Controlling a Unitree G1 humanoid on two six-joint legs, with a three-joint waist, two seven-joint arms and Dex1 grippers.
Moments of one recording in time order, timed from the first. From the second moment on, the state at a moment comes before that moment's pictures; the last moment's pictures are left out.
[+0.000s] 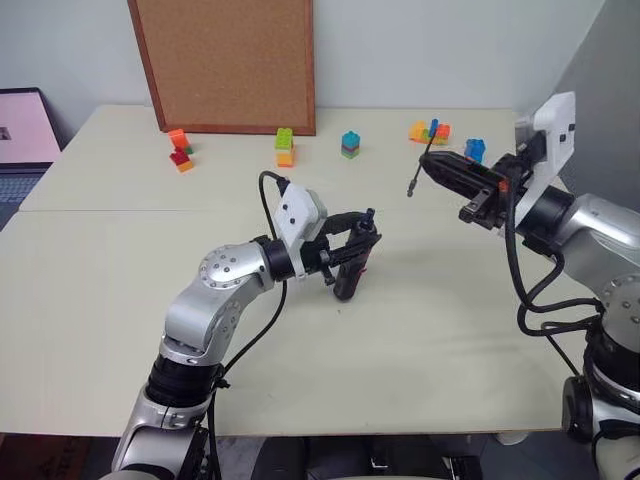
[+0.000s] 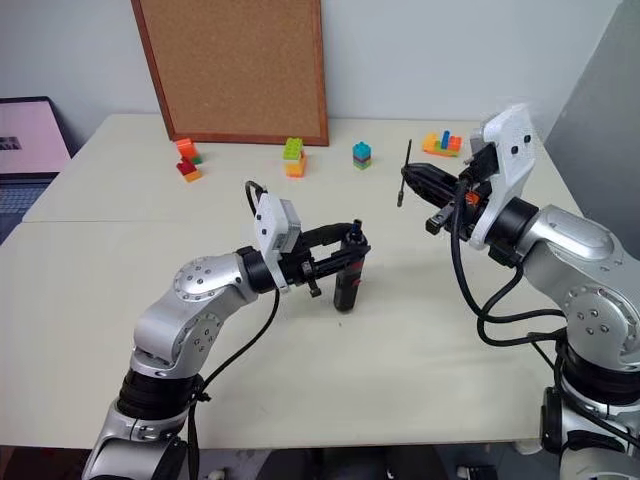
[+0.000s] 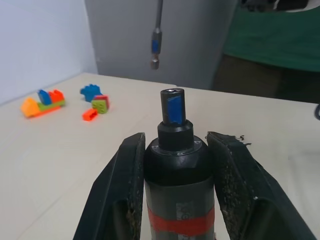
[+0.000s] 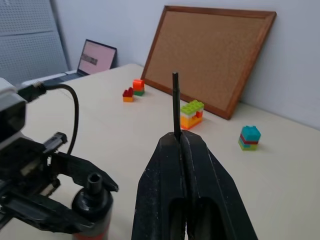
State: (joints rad) left arm -0.46 0.36 -0.13 -0.29 -0.38 0.43 -0.73; right arm -0.65 -0.56 -0.25 -0.60 0.82 1.05 0.39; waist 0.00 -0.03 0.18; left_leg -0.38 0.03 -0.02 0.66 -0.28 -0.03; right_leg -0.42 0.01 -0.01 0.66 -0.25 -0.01
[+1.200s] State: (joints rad) left arm -0.39 0.38 -0.15 -0.22 -0.31 0.19 -0.75; right arm -0.79 -0.65 -0.11 -0.41 1.00 0.95 0.63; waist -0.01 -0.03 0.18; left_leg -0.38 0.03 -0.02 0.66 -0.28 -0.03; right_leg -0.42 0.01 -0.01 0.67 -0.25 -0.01
